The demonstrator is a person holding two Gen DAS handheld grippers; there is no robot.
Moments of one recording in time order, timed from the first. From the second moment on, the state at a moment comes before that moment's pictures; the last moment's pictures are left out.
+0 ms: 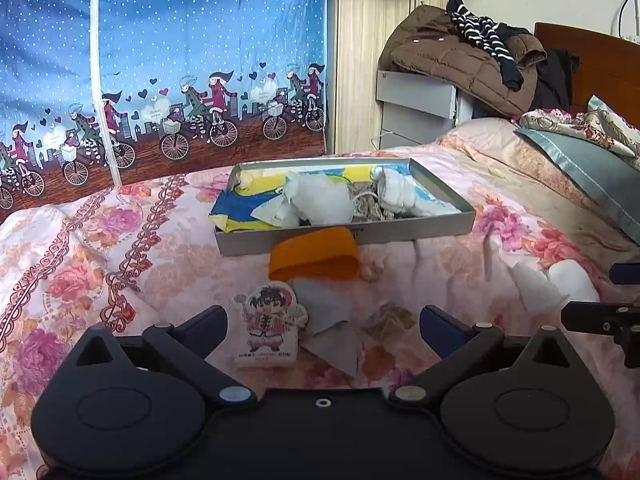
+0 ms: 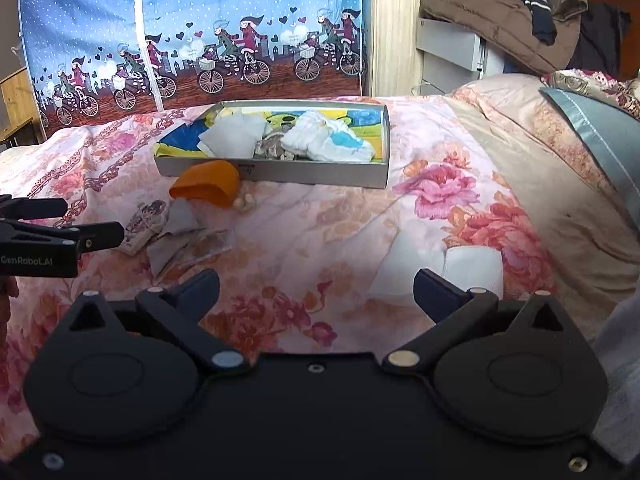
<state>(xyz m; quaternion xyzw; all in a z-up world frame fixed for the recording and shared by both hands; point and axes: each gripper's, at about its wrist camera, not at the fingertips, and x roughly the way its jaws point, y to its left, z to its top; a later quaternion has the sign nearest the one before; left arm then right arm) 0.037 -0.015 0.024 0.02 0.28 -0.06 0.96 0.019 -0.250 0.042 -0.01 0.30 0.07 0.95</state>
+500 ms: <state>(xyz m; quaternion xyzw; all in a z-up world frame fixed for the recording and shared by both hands) 0.038 -0.014 0.012 0.02 0.30 -0.06 0.95 0.026 -0.244 0.032 -0.01 0.32 0.07 0.95</state>
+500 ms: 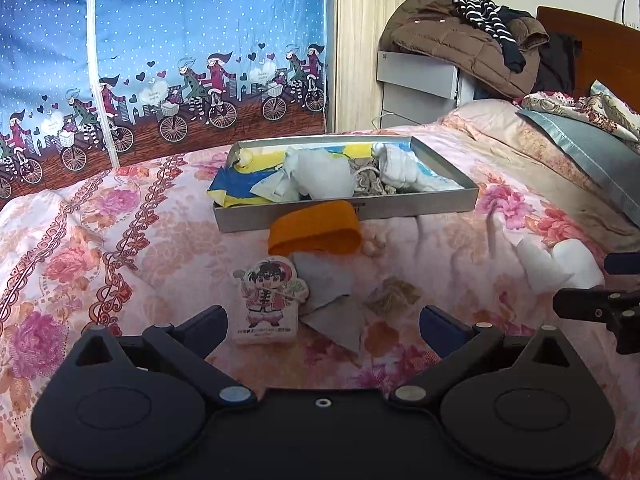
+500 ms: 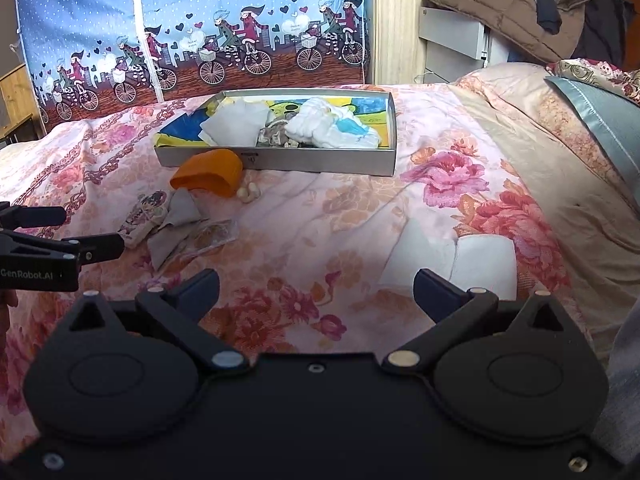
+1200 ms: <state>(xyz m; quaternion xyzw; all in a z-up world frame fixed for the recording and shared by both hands) 0.038 -0.010 0.006 0.03 0.32 -0.06 0.95 0.028 -0.241 0.026 0.00 0.32 0.07 0.94</state>
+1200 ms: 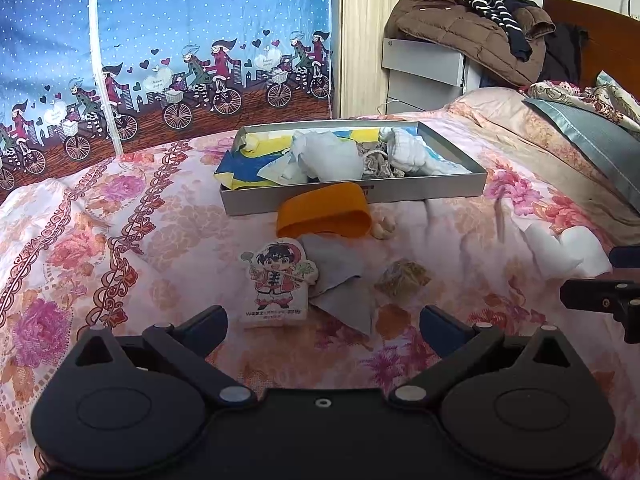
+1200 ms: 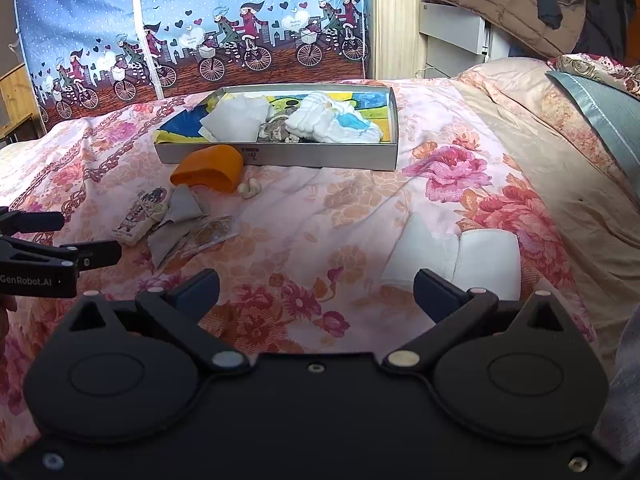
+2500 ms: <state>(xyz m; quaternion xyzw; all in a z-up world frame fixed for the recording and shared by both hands) 0.037 -0.010 -0.002 0.03 0.33 -0.06 0.94 0.027 -0.237 0.022 0.00 0.33 0.07 0.94</state>
